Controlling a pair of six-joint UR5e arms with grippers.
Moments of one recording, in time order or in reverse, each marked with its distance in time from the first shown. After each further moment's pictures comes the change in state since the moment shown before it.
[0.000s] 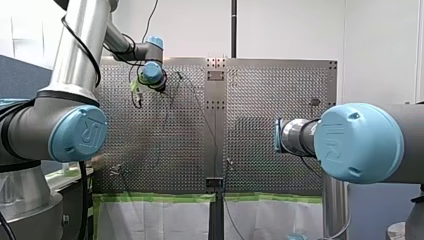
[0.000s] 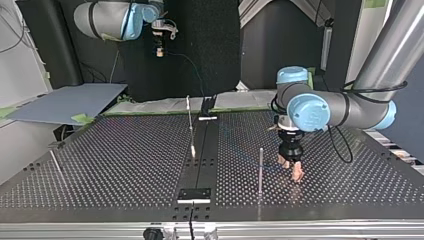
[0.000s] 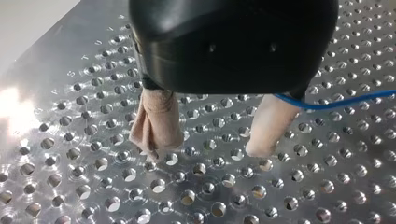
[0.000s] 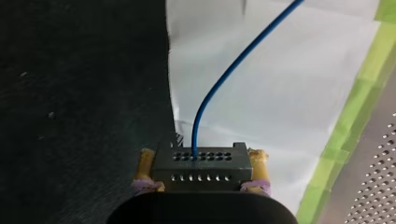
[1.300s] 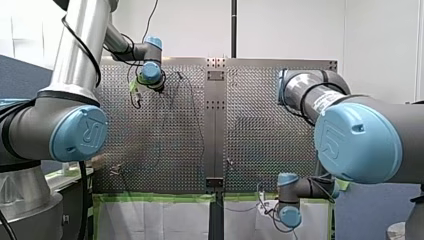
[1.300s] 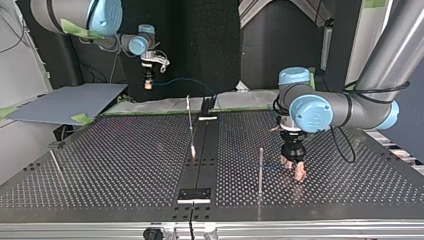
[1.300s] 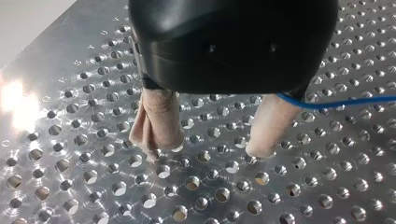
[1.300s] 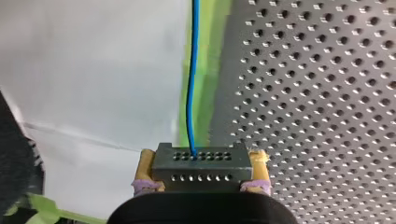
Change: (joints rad) left arm 0.012 0.000 0.000 -0.001 0.000 -0.009; right arm -0.018 -0.396 -0.010 0.317 0.033 0.013
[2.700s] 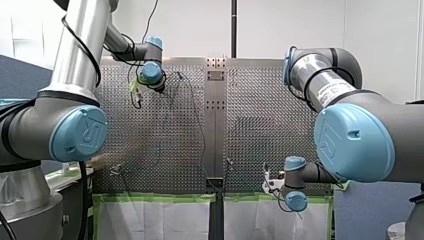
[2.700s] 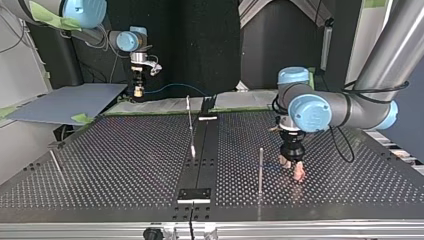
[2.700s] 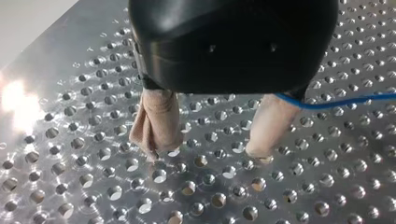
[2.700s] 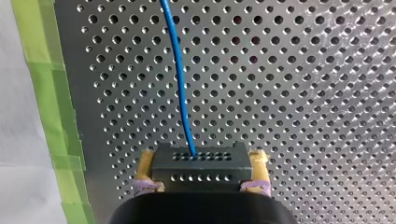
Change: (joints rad) left arm -0.006 0.000 0.000 -0.004 0.001 -0.016; right arm -0.042 -0.148 0.133 -0.200 -0.066 0.043
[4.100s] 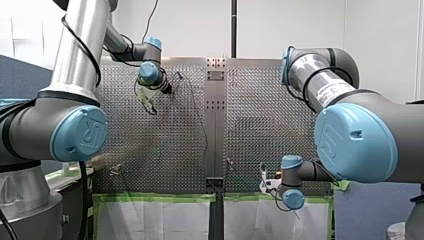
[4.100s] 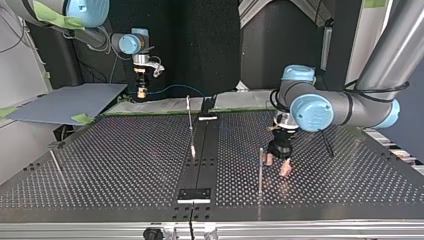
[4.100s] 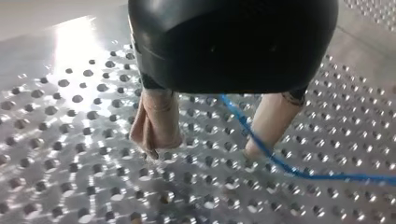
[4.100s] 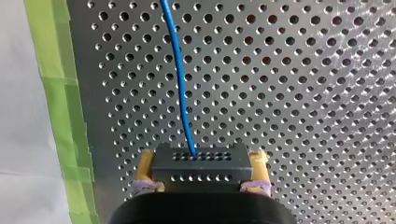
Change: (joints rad) left arm 0.011 0.004 -0.013 -0.027 0.221 -0.418; right arm 0.022 0.000 -0.031 0.067 0.005 -0.014
